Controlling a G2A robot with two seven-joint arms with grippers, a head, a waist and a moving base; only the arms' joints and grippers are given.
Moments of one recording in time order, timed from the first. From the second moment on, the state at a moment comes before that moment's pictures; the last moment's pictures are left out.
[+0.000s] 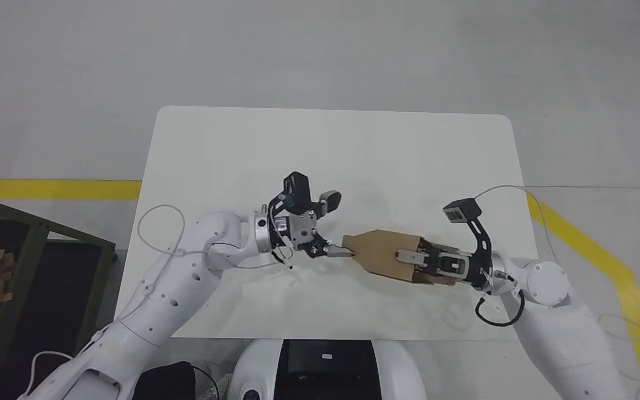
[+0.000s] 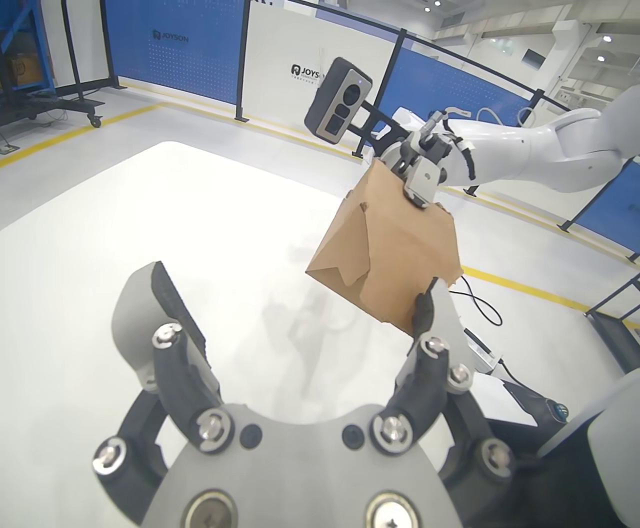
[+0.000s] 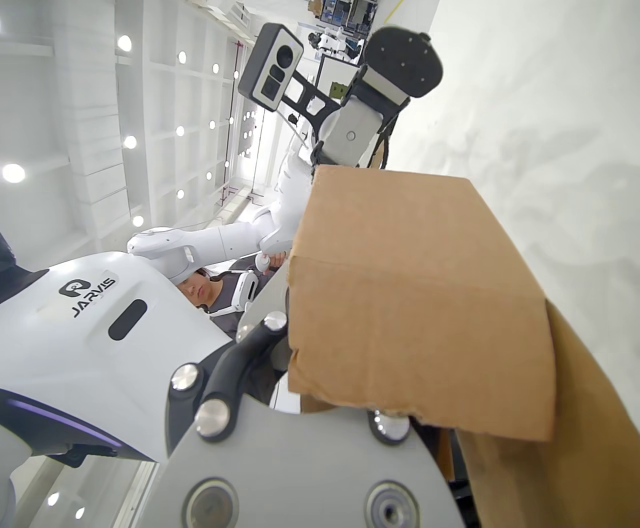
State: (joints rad) left arm 0.90 -1.09 -0.87 -1.43 0.85 -0.91 -0.06; right arm -1.27 -0.98 1.32 -1.53 0.60 -0.51 1.23
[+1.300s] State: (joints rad) left arm 0.88 -1.13 -0.87 -1.40 0.86 -0.94 -0.07; right arm -1.26 -0.99 1.29 -1.55 0.61 -0.50 1.23
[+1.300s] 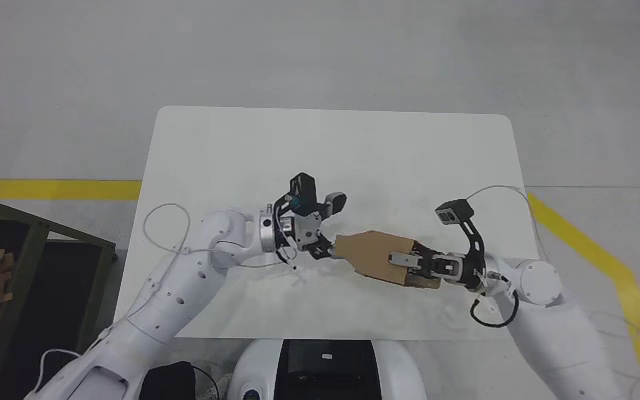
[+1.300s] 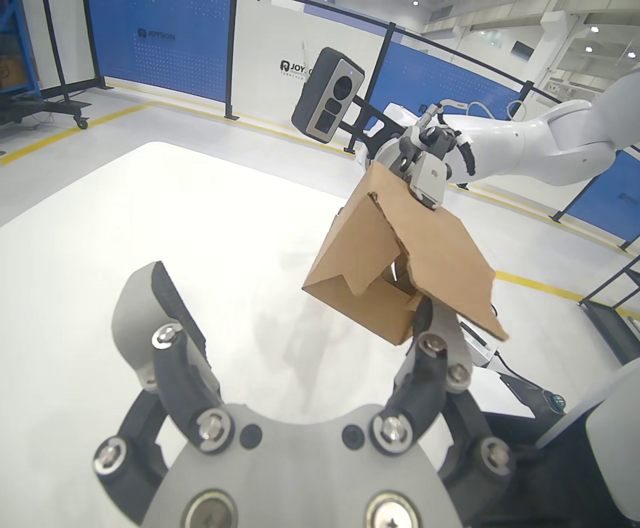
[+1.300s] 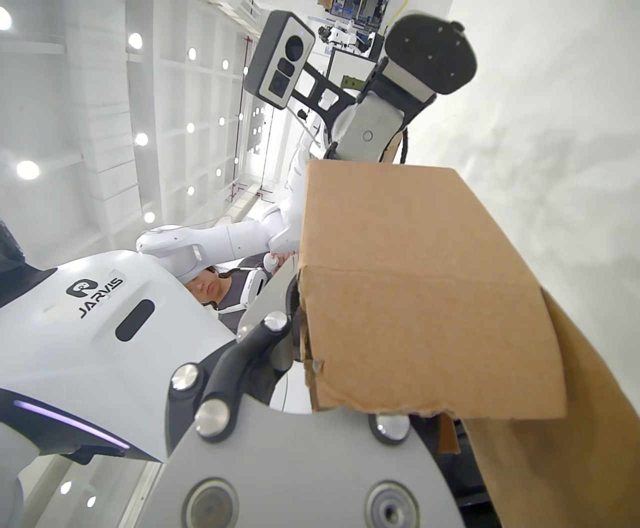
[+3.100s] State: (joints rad) left arm 0.92 -1.14 -0.94 -1.40 0.83 -0.95 -0.11; right arm -1.26 -0.99 1.29 -1.58 0.61 -0.49 1.27
